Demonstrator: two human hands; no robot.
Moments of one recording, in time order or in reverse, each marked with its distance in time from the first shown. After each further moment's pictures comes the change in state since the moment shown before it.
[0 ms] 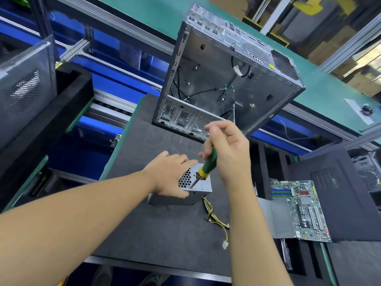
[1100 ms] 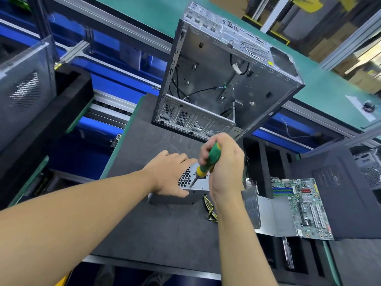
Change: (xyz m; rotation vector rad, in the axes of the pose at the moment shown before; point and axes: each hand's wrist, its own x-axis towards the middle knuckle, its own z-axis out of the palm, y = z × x) left_hand 0.001 0.001 0.003 0.031 -0.002 -0.006; right_hand -0.016 0.023 0.009 0.230 0.101 0.055
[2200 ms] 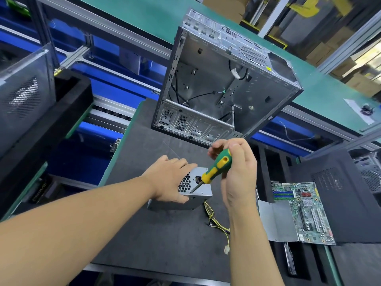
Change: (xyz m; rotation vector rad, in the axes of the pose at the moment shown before) left_hand 0.000 -0.001 0.002 -0.009 -0.006 -0.016; right_hand 0.010 0.000 -0.024 0.060 0.040 -0.104
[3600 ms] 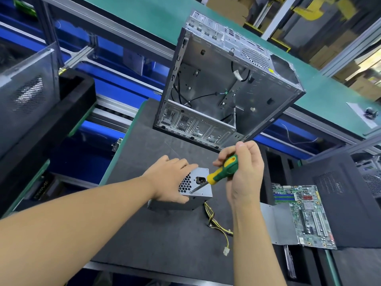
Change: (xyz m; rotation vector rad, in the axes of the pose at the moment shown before) left_hand -0.003 0.002 -0.001 -0.026 0.010 -0.004; right_hand 0.001 -0.002 -0.008 0.034 0.080 0.030
